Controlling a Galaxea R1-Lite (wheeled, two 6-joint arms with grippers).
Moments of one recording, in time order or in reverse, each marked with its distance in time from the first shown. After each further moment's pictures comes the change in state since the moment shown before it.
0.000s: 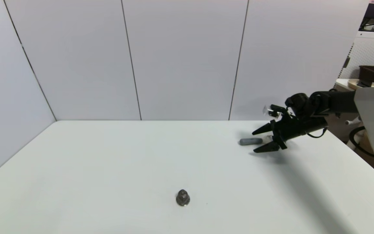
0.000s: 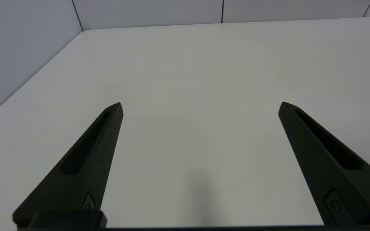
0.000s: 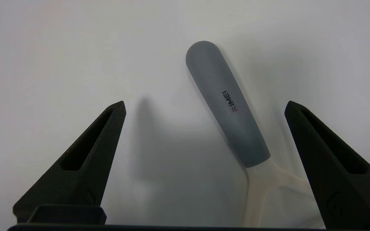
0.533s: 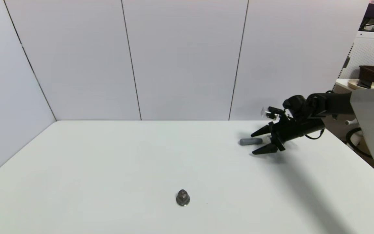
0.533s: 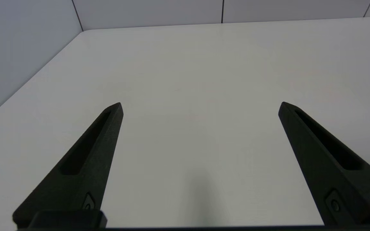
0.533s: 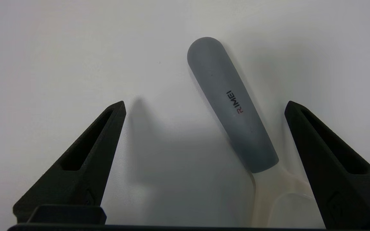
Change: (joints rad) left arm 0.000 0.000 0.000 0.000 0.000 0.001; right arm 0.006 0.017 -0.002 0.000 -0.008 0.006
